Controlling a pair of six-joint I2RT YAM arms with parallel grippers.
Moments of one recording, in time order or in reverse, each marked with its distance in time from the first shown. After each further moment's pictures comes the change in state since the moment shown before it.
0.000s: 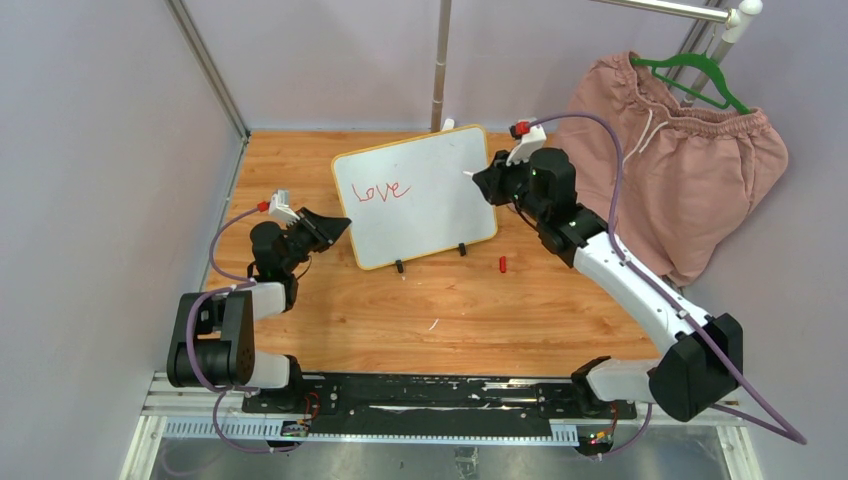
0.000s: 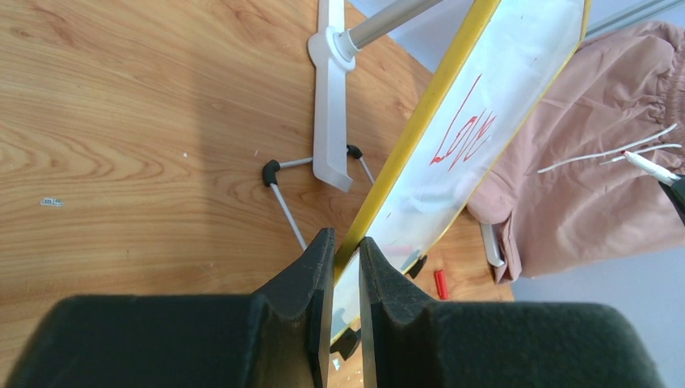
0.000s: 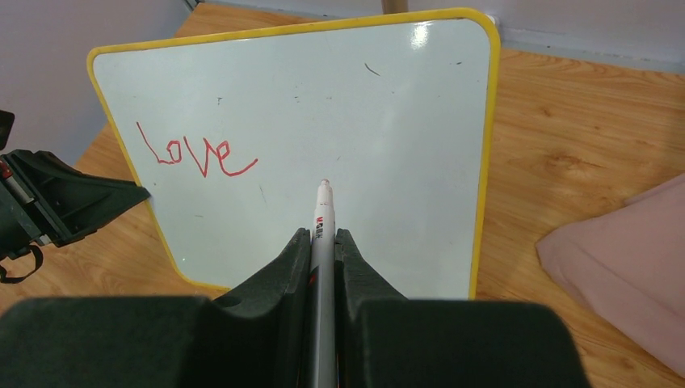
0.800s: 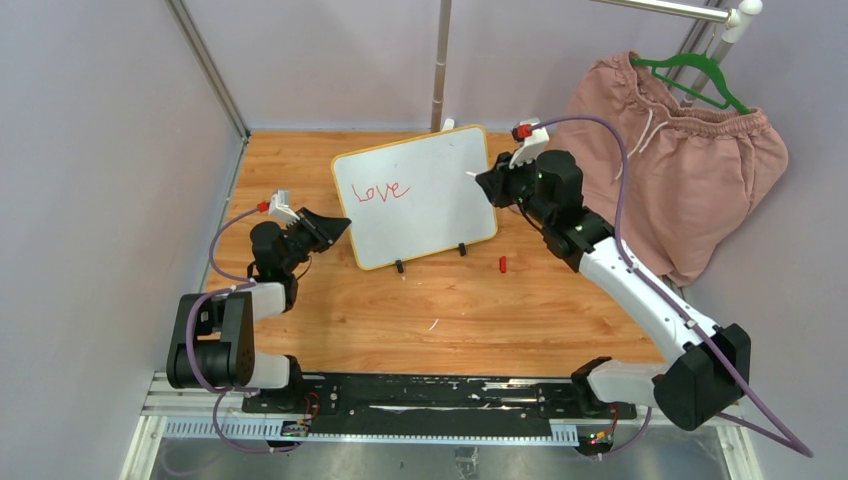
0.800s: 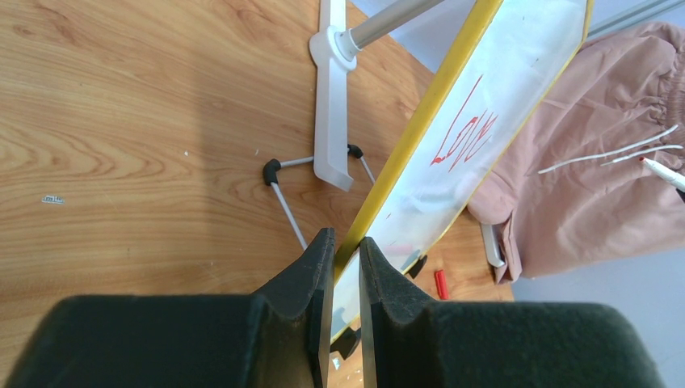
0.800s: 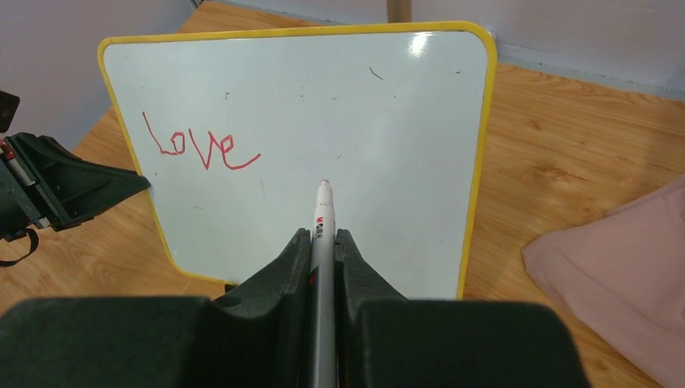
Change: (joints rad) left arm 0.000 -0.006 0.000 -0.010 -0.003 0.000; right arm 0.000 -0.046 -0.014 -0.007 -0.010 -0.056
